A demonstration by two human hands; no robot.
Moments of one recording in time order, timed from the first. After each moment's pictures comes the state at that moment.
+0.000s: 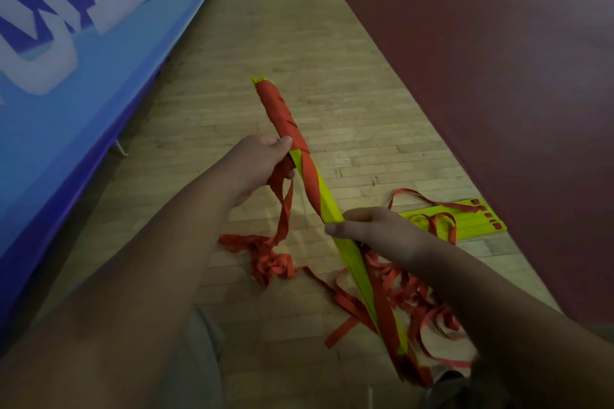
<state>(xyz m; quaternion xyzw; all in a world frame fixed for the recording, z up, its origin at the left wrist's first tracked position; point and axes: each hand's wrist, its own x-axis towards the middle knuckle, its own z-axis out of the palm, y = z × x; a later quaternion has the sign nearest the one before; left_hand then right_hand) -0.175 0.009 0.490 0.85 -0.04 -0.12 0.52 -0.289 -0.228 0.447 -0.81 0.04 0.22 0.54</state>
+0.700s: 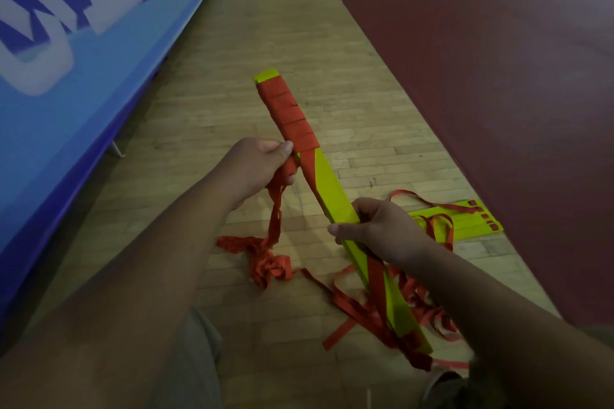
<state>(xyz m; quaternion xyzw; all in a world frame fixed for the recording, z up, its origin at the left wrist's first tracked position) -0.179 0.012 0.491 0.86 -0.07 -0.10 0.49 -0.285 -0.230 0.439 -0.85 0.05 0.13 0.51</state>
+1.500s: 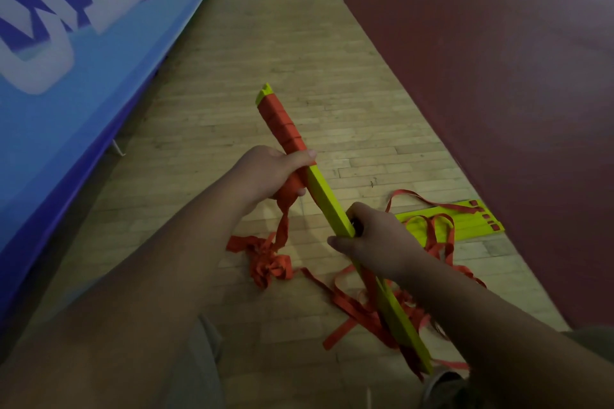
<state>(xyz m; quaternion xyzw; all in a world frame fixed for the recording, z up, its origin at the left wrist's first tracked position) -0.186 -0.006 0.489 0.84 -0.01 -0.16 0.51 -0.287 -0.220 0.420 -0.93 0.03 0.09 0.36</state>
